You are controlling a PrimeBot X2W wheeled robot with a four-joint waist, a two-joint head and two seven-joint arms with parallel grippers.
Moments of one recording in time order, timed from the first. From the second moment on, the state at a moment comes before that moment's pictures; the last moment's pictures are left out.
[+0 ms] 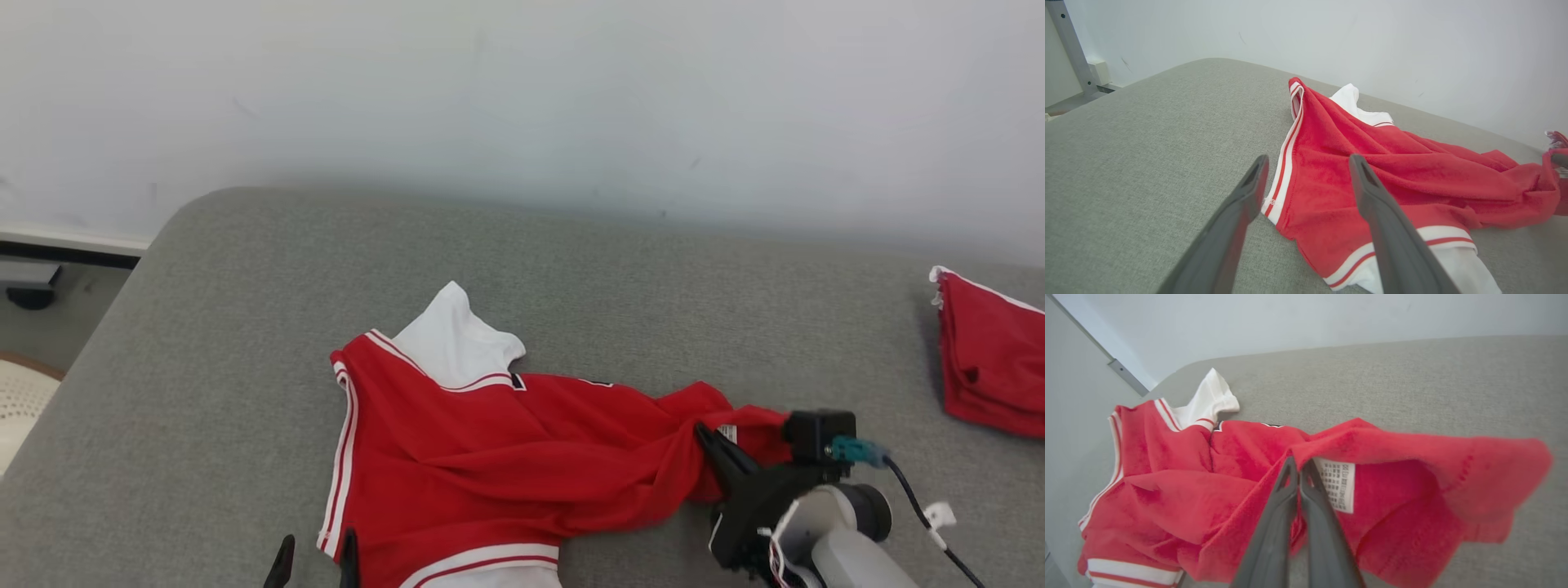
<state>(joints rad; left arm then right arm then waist) 0.08 0.05 -0.10 0.26 -0.30 -0.06 -0.26 -0.33 -0.18 0.34 0.58 0.55 0.13 0.02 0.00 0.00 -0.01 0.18</state>
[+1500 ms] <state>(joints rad) 0.08 0.05 -0.33 0.38 -0.30 -0.11 -0.26 -0.46 -0.26 0.30 0.81 0.58 0.13 -0.26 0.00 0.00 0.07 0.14</state>
